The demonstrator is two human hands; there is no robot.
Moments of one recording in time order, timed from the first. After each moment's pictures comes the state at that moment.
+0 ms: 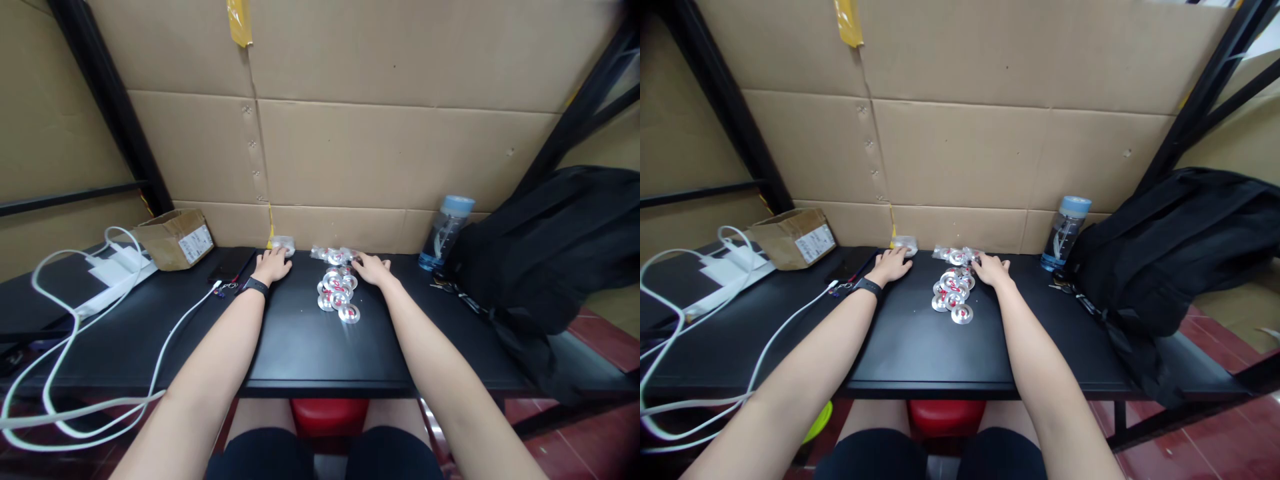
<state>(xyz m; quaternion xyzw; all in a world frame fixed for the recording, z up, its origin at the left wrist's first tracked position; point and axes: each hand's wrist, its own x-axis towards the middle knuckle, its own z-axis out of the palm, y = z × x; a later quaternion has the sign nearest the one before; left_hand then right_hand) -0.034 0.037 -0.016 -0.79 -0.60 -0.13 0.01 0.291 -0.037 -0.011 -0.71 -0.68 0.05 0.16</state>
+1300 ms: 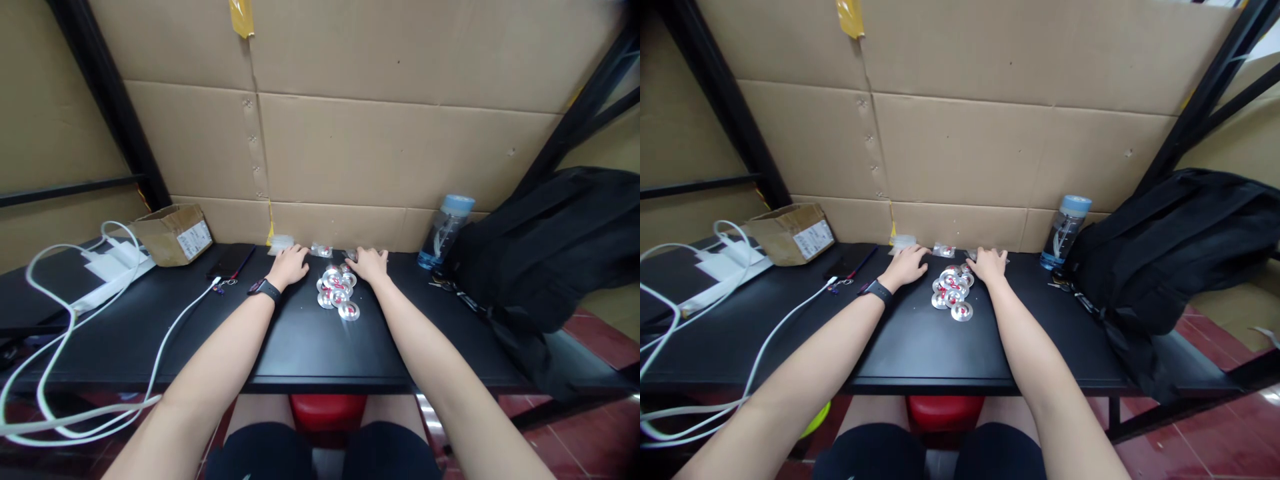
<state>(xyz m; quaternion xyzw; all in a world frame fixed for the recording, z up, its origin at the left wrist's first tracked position) 0.009 0.000 -0.005 -0.86 -0.47 -0.18 0.06 0.269 -0.035 -0.006 -0.74 -0.65 -0.09 0.14</state>
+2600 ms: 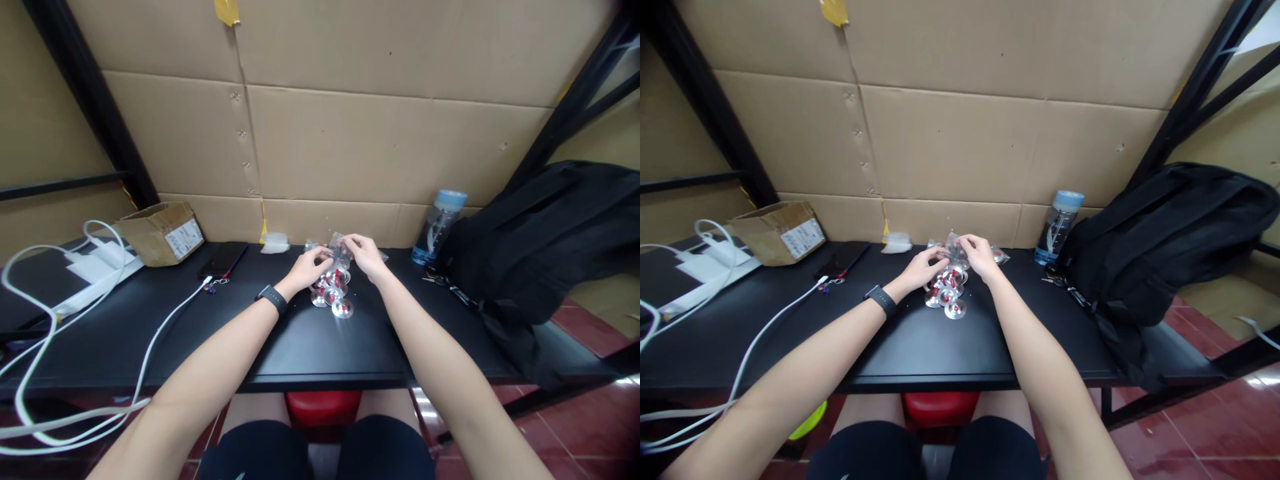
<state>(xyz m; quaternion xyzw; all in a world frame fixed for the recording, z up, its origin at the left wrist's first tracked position) 0.063 -0.026 -0.010 -0.80 -0.34 -0.40 -0.30 0.262 -0.055 0.019 -0.45 -0.62 0.30 0.56</state>
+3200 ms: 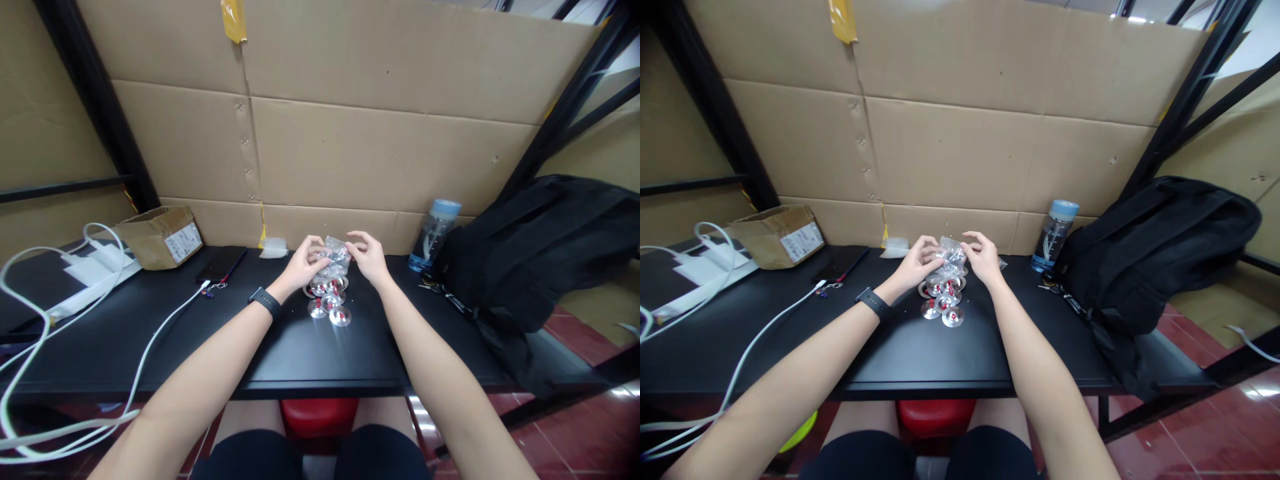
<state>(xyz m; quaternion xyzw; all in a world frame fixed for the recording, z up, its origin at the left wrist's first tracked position) 0.061 -0.034 0.011 -0.73 -0.22 -0.49 -0.43 0.269 -0.066 0.032 -0.44 -0.63 0.24 0.60</state>
